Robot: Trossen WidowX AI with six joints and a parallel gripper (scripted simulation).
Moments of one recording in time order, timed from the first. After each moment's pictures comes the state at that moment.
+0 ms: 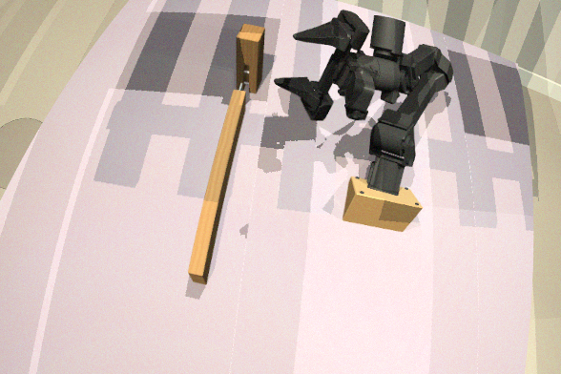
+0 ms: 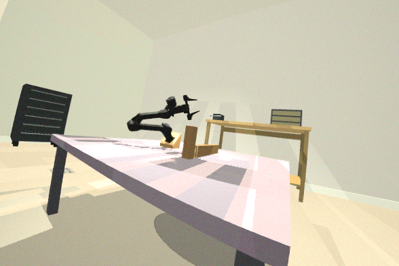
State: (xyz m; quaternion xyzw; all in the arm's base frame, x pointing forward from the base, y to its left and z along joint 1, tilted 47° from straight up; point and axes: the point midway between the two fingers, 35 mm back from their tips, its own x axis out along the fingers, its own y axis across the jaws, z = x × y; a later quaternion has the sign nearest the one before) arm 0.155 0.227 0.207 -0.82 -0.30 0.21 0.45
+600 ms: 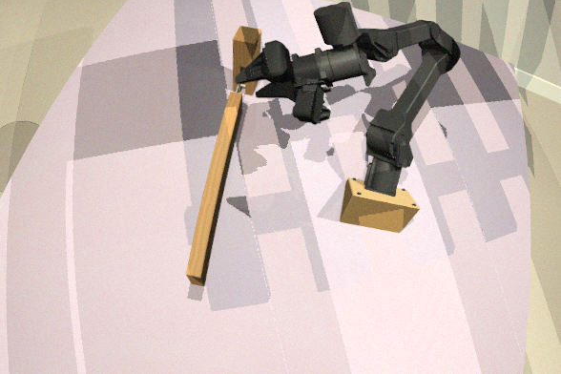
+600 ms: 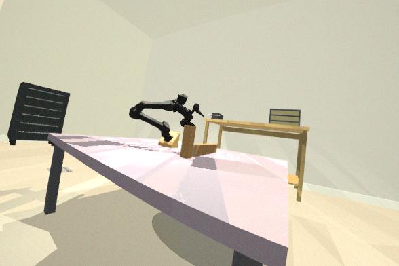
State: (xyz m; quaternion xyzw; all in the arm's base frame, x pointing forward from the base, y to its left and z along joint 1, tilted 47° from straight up) arm 0.234 0.146 0.164 -0.96 0.02 0.23 0.14
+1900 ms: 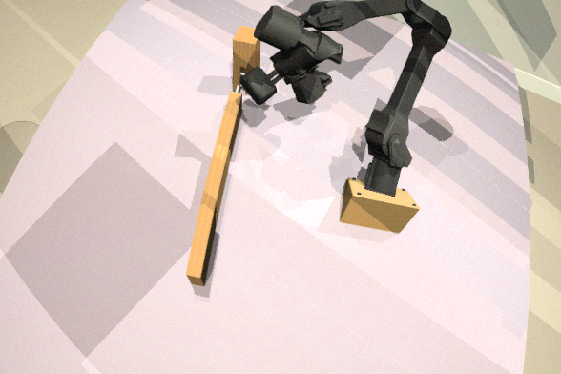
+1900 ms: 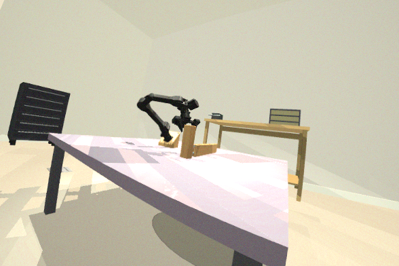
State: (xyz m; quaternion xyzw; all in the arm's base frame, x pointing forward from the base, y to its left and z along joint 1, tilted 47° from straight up) arm 0.262 0.033 0.182 -0.87 0.28 0.31 -0.26
